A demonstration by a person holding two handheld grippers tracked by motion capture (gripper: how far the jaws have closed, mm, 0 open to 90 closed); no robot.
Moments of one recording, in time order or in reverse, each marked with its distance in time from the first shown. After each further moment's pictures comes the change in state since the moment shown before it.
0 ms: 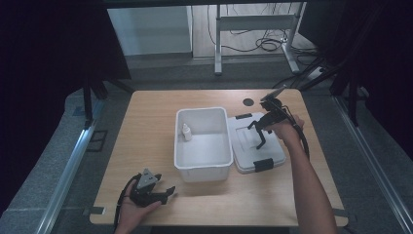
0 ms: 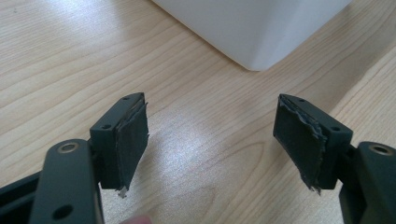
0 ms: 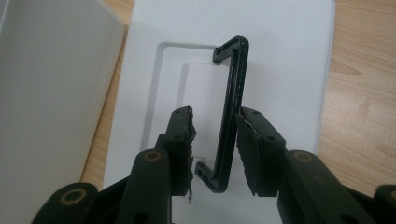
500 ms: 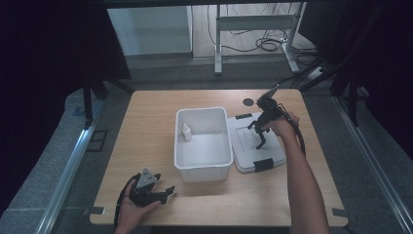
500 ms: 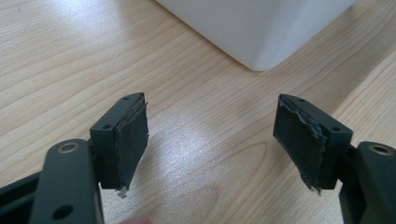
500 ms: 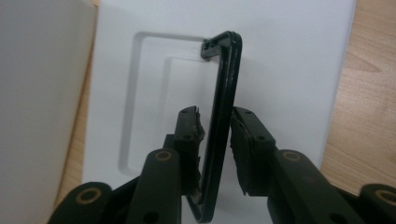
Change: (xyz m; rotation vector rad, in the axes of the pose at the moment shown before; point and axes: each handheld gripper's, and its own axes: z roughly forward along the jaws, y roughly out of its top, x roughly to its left) left arm 0.001 0.000 -0.001 -0.005 0.004 -0.007; right arm -0.011 0.017 0.028 0.121 -0.004 0.009
